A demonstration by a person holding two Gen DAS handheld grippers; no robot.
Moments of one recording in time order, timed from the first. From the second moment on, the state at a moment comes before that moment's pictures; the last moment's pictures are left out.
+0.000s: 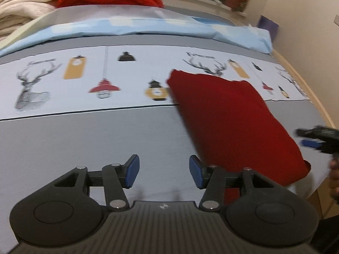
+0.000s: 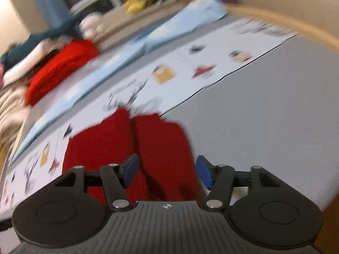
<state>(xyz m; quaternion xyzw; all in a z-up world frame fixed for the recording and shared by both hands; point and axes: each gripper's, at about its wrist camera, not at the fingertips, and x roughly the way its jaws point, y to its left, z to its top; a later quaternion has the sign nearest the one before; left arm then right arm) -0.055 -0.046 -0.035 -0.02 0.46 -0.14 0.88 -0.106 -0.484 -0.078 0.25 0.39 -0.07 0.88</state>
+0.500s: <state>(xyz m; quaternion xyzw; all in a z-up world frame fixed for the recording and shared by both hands) 0.034 -0.104 -0.120 -0.25 0.53 -0.22 0.78 -0.079 -0.505 -0.148 0.34 0.47 -0.05 0.81</state>
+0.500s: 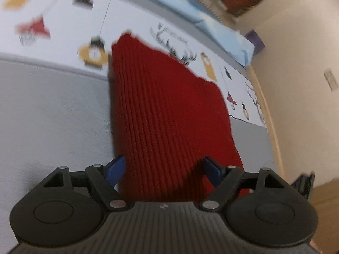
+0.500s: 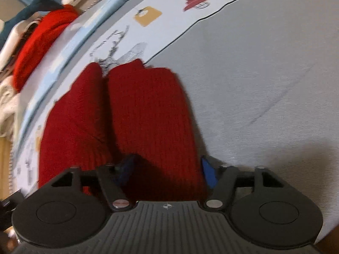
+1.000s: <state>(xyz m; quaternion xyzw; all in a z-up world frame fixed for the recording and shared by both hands) 0.051 -0.087 -0.106 -0.24 0.50 -0.19 0.81 -0.061 -0.468 -0.131 0.33 0.44 -0.02 0.83</state>
